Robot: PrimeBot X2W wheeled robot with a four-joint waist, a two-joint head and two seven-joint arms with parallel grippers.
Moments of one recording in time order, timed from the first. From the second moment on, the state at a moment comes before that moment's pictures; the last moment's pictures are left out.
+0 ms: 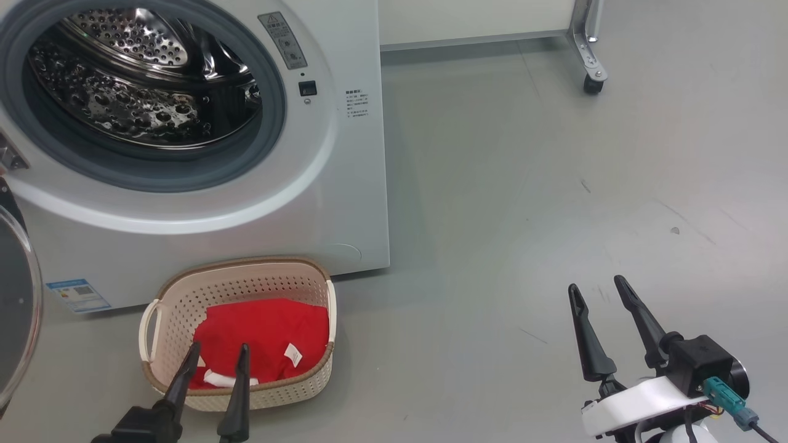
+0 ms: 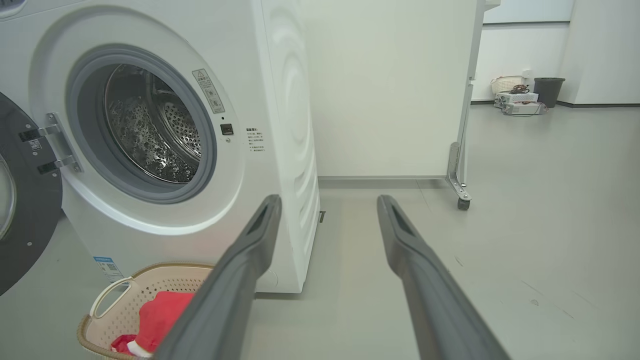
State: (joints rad) left arm 0.13 0.04 -0.13 0.12 -0.32 -0.09 -0.25; right arm 0.07 -0.07 0.16 0.08 0.26 0.09 -0.25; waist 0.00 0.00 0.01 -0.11
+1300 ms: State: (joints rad) left arm 0.13 0.04 -0.12 0.11 -0.31 -0.09 -0.25; right arm 0.07 -0.07 0.16 0.08 0.26 0.09 -0.25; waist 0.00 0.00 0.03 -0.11
